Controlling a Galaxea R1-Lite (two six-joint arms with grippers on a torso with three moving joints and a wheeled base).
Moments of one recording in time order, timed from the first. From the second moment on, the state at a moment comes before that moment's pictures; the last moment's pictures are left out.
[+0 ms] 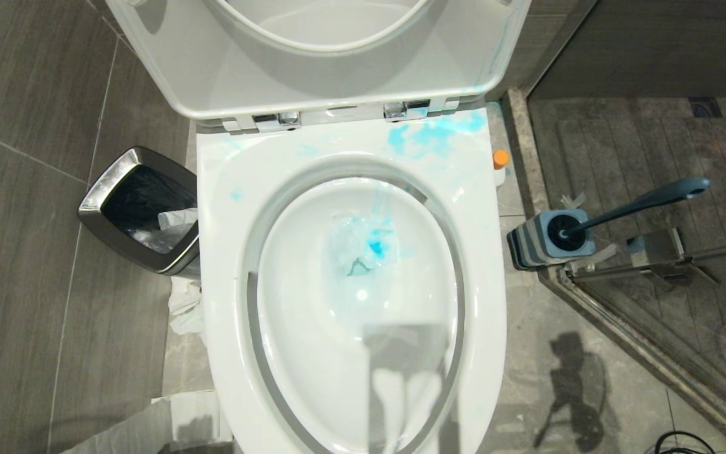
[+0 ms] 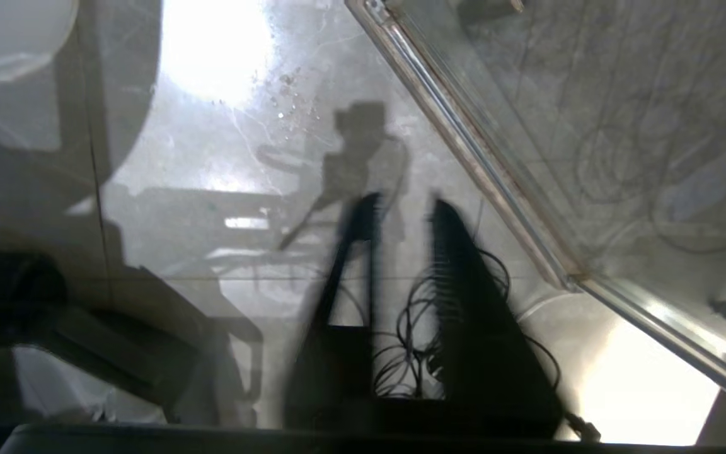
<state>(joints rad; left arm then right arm) 0.00 0.00 0.00 0.00 0.00 0.01 -0.03 0.68 -0.53 0.23 -0.15 -0.15</state>
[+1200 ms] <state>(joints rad) 0.00 0.00 0.00 0.00 0.00 0.01 0.02 1.41 -0.41 -0.79 -0.15 -0.08</state>
